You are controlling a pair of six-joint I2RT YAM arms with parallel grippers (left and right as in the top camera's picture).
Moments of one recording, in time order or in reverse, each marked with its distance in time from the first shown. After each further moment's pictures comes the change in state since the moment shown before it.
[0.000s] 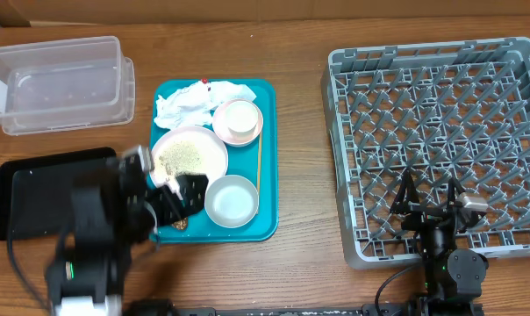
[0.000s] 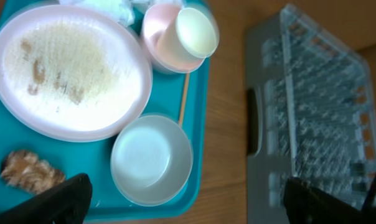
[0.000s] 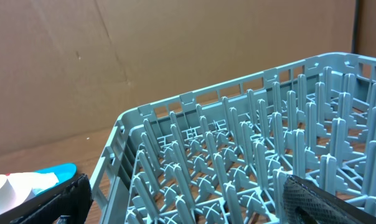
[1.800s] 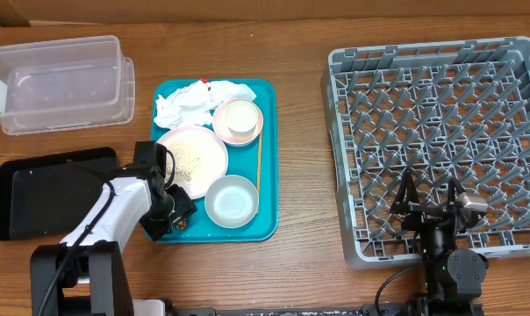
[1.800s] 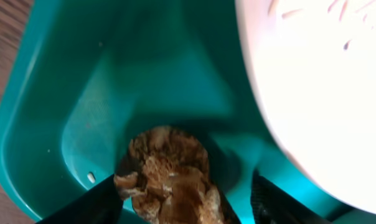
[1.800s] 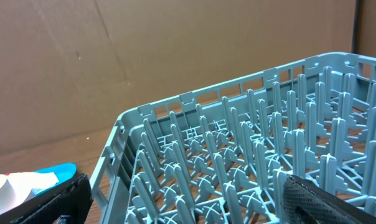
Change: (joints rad) left arm 0.000 0.702 -0.171 0.144 -0.361 -0.199; right arm 0.000 0.000 0.000 -0.001 0.000 0.000
